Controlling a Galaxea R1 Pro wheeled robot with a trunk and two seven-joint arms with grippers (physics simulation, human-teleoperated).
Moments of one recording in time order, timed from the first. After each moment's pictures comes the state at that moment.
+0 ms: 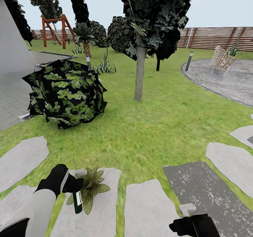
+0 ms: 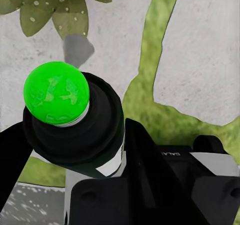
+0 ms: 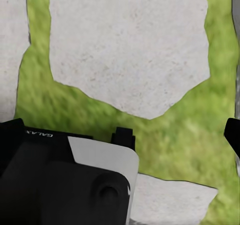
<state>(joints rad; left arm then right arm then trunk) -0.77 0.04 0.40 -0.55 -0.42 0.99 -0.37 -0.18 0.03 -0.25 -1.12 0.50 0.76 0.50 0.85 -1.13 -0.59</state>
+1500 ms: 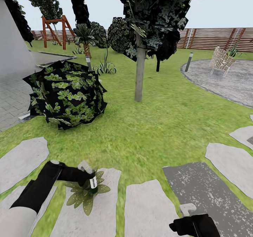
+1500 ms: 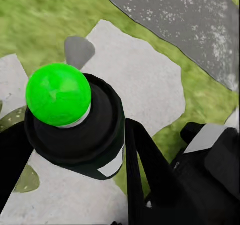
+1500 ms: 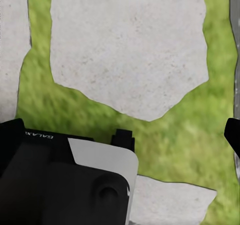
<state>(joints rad) -0.58 0.20 -0.03 -1.07 -0.43 0.58 -1.19 -0.18 0.03 -0.25 -1.12 0.50 0.75 0.50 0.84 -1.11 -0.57</state>
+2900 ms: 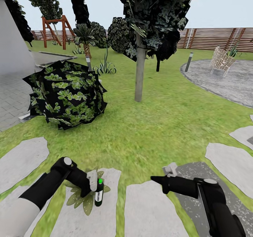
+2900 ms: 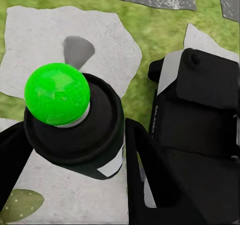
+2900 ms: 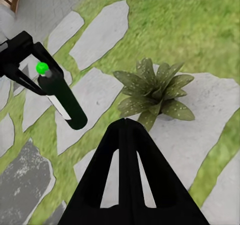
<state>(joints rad) -0.65 0.26 -0.36 -1.08 -0.44 0.36 -1.42 -0.29 0.03 -0.24 -1.51 0.30 0.74 1.25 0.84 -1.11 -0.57</state>
